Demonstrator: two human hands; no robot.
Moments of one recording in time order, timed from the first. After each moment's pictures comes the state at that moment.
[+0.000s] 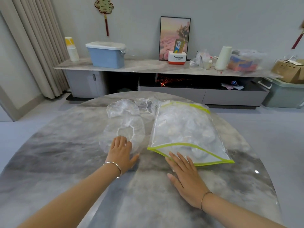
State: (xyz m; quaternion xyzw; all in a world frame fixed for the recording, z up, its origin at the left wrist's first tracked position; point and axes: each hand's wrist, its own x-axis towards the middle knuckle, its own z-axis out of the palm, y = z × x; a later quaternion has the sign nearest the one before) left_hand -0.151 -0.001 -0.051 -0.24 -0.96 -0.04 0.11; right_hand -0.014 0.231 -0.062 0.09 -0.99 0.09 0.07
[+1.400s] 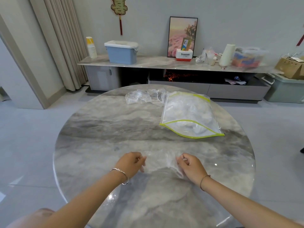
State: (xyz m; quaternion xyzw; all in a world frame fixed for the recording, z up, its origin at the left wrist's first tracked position) left_hand 0.026 -0.062 -0.009 -0.16 -0.92 -0.34 -0.13; right_hand 0.088 0.173 -0.023 -0.12 -0.86 0.50 0.02
